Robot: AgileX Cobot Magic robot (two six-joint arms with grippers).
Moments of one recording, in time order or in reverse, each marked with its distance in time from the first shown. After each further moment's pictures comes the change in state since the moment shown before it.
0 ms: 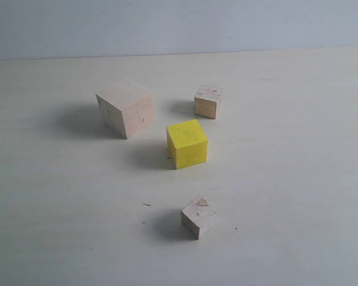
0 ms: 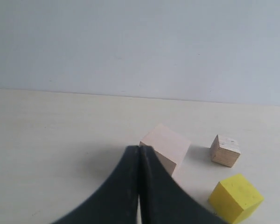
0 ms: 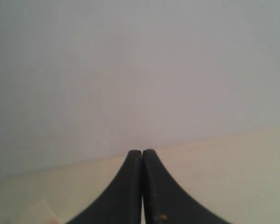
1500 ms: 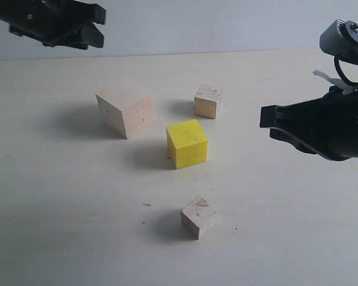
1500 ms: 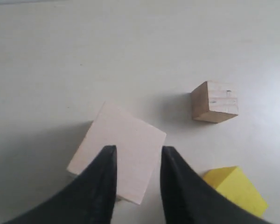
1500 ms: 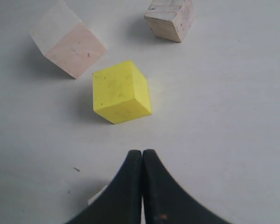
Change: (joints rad) left arm -0.061 1.253 -0.959 -0.326 0.376 0.340; right arm 0.333 0.426 -0.016 0.531 0.197 -0.307
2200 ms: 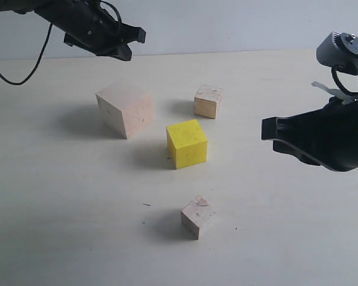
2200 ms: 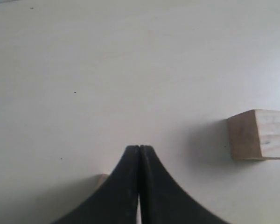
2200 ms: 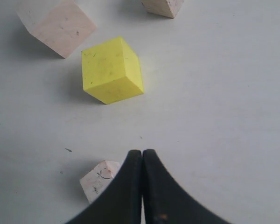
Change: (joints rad) left arm -0.028 0.396 -0.391 0.103 0.050 -0.068; right arm 0.000 0.000 0.000 0.004 0.076 -0.002
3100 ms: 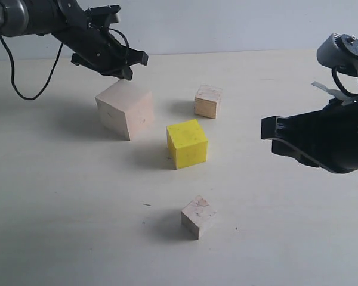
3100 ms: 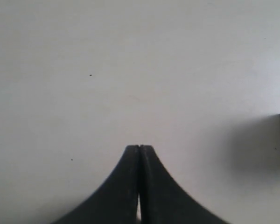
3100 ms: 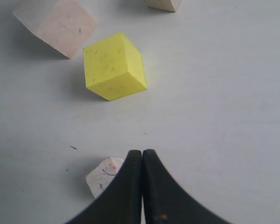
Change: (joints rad) left arm 0.003 0.156 -0.088 0.049 0.024 -0.040; right arm 0.000 0.000 0.000 0.034 0.010 0.000
